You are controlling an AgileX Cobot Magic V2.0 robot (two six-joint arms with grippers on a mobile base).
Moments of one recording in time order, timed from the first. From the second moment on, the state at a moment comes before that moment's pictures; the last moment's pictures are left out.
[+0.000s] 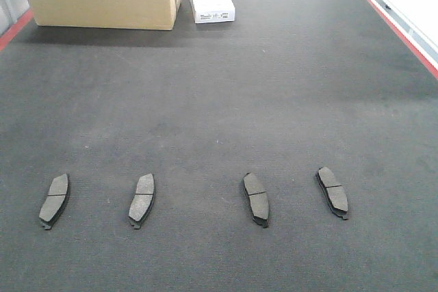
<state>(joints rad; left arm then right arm) -0.45 0.24 -0.38 0.58 0.48 -0.55 0.49 0.14 -0.42 -0.48 0.49 0.46</state>
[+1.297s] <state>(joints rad) -0.14 0.24 -0.19 0.23 0.25 -0.35 0.49 0.14 -0.42 -0.48 0.52 0.46</state>
